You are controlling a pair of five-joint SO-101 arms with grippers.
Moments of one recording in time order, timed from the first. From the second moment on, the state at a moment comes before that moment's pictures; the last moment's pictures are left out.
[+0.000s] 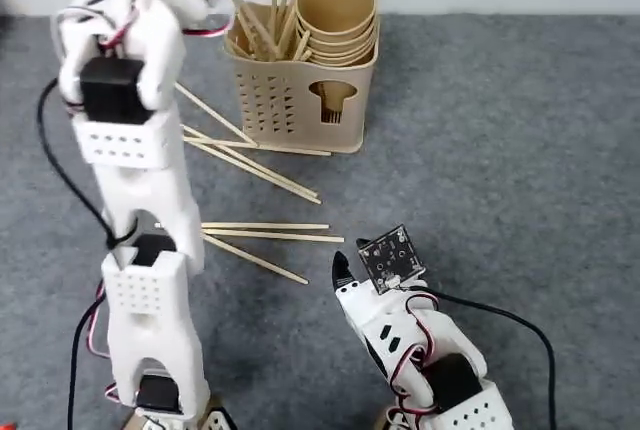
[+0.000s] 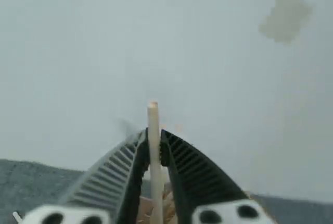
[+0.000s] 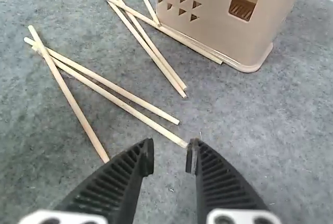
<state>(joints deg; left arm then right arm) 2.3 37.7 -92.3 75.7 26.0 -29.8 -103.2 93.8 49.5 3.0</state>
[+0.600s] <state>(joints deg) 3.5 42.9 -92.3 72.9 14.3 -29.8 -103.2 93.8 49.5 3.0</state>
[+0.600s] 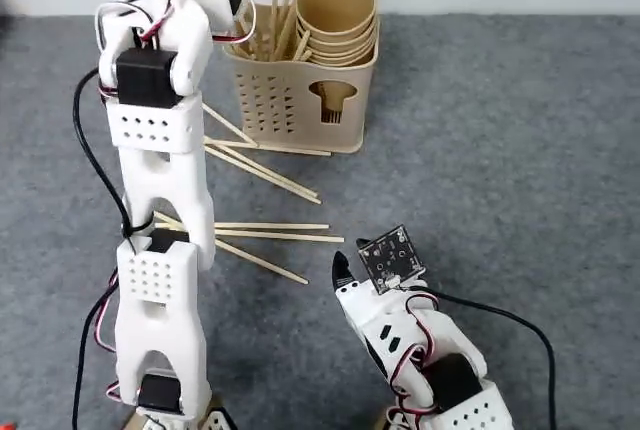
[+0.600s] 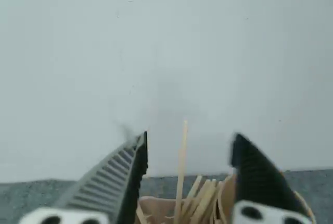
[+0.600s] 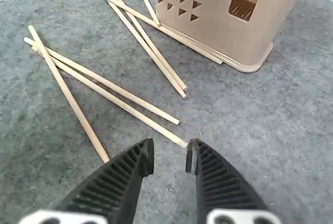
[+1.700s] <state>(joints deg) -16.8 41.5 -77.6 99.4 74.7 -29.8 -103.2 93.8 49.5 3.0</state>
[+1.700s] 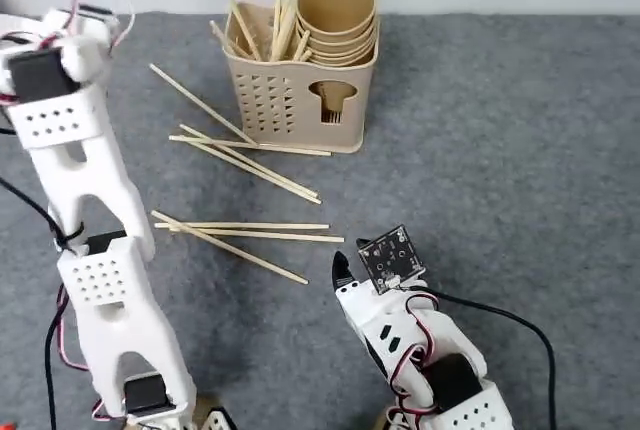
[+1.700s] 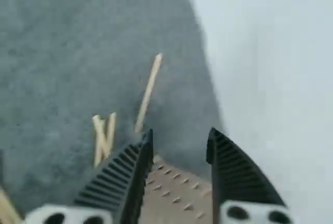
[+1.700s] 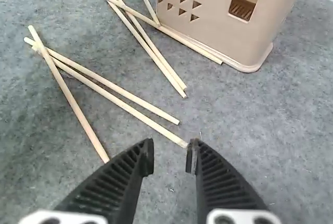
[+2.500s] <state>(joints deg) -10.7 -5.5 26.2 68.8 92.8 -29.8 -103.2 93.8 49.5 3.0</state>
